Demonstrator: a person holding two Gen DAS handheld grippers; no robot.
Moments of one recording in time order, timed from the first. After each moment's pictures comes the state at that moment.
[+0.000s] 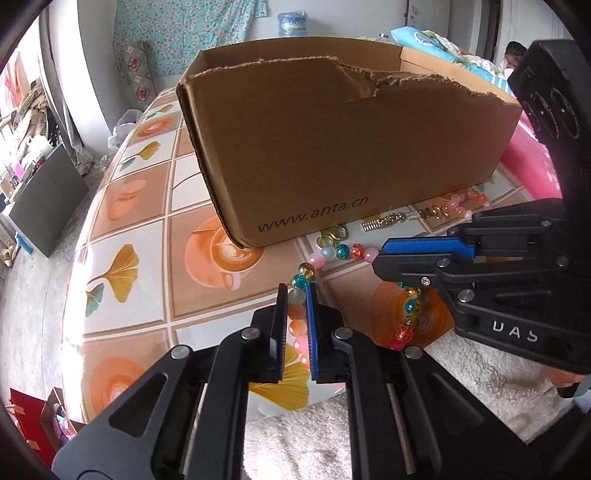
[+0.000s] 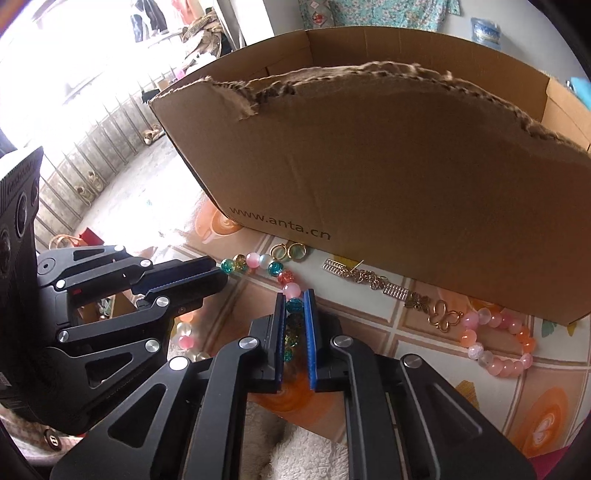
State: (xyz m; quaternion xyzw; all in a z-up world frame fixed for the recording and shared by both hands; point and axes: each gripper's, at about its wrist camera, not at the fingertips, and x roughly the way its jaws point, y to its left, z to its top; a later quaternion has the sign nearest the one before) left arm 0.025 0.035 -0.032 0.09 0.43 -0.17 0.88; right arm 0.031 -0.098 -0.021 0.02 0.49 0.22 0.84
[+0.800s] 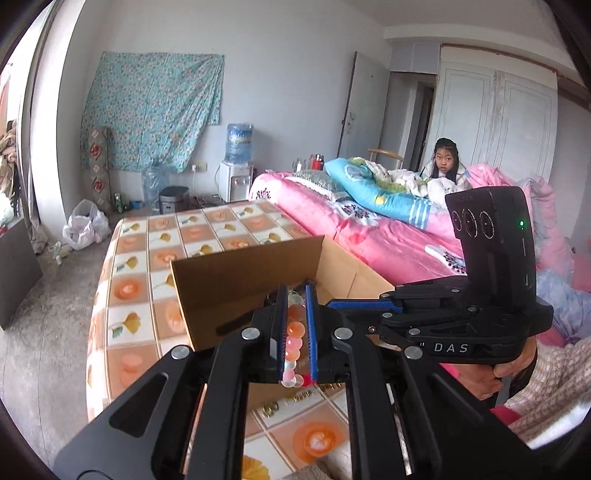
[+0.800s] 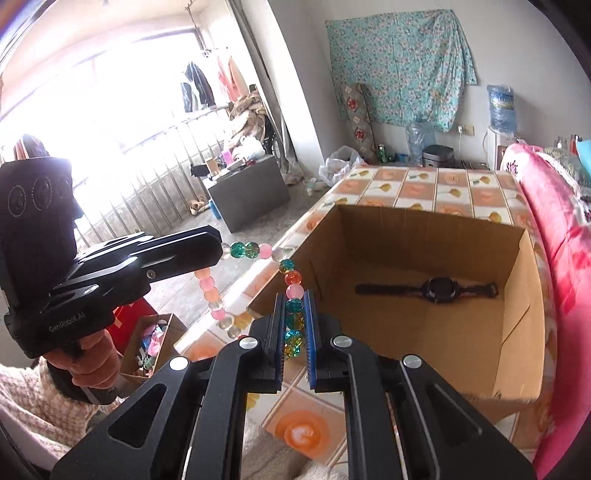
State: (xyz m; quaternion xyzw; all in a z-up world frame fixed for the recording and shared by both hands) left arm 0.031 0.042 0.153 0.01 0.24 -0.31 0.92; right arm 0.050 -0.150 0.139 0.06 0.34 0.30 0.89
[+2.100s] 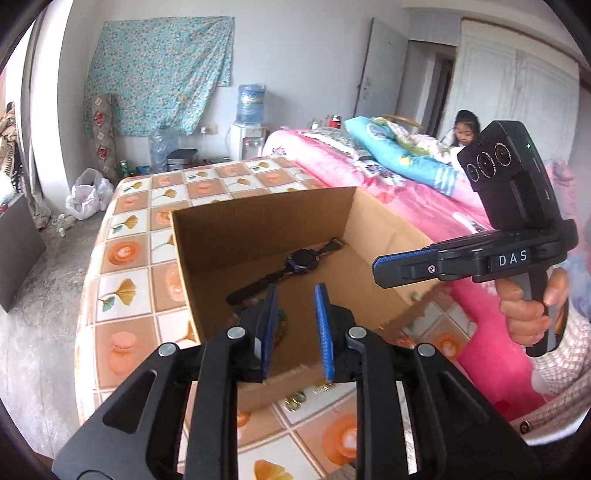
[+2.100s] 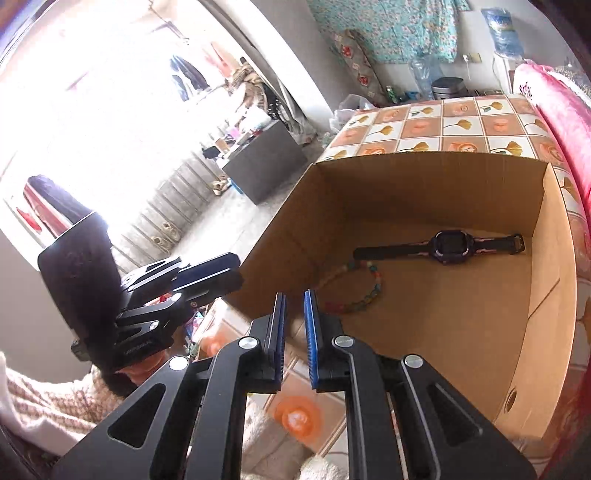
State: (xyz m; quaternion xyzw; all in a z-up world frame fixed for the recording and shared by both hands) left arm 0.064 0.040 0.088 0.02 0.32 -0.31 0.90; right arm 0.088 -0.189 0.084 0.15 0.43 0.35 0.82
